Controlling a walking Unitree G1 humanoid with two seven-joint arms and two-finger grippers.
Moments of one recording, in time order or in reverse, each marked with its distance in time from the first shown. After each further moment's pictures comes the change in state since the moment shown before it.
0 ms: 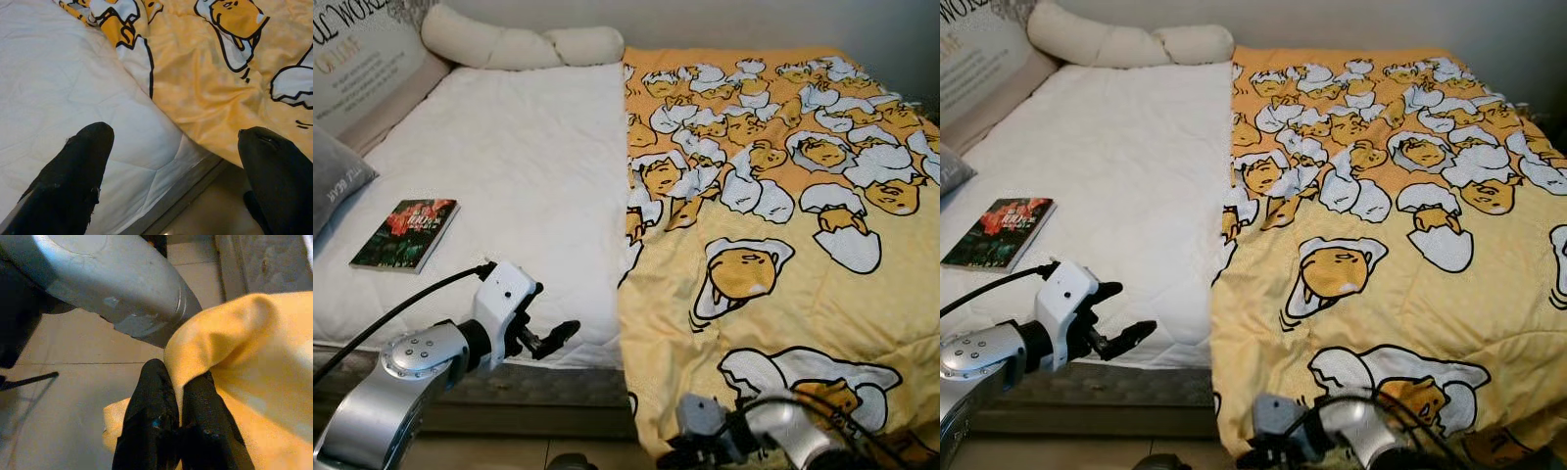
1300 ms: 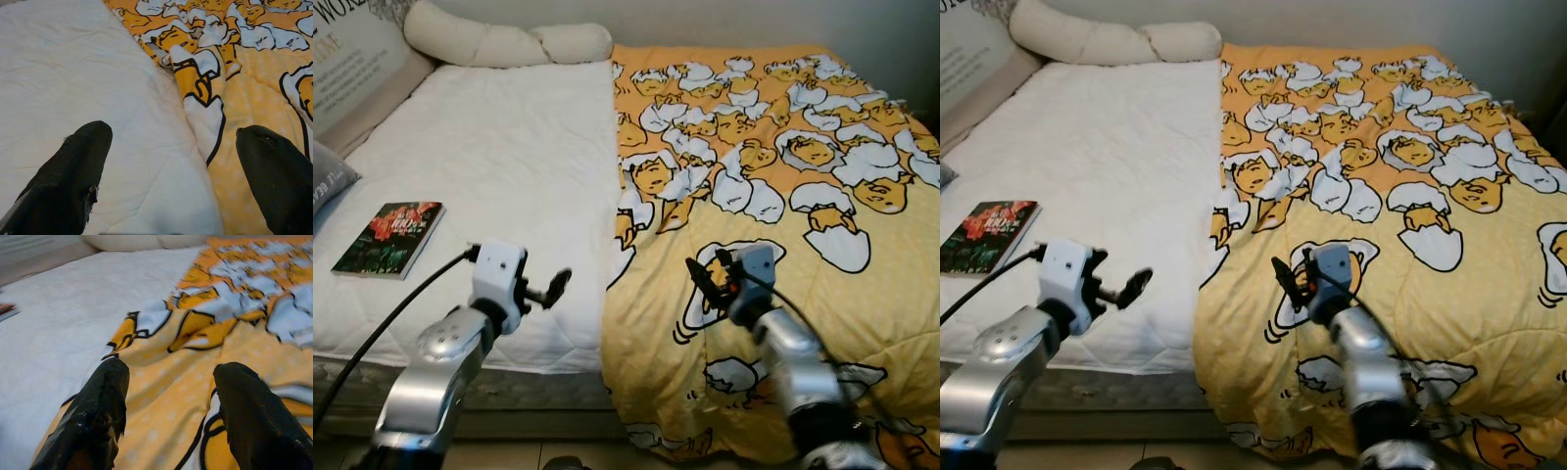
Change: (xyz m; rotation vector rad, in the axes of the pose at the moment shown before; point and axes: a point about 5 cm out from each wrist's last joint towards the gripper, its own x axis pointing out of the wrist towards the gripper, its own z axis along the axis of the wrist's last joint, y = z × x) left arm 0.039 0.024 -0.003 -0.174 -0.198 0.342; right arm -0.078 -0.092 0.079 0.408 -0.597 -1.187
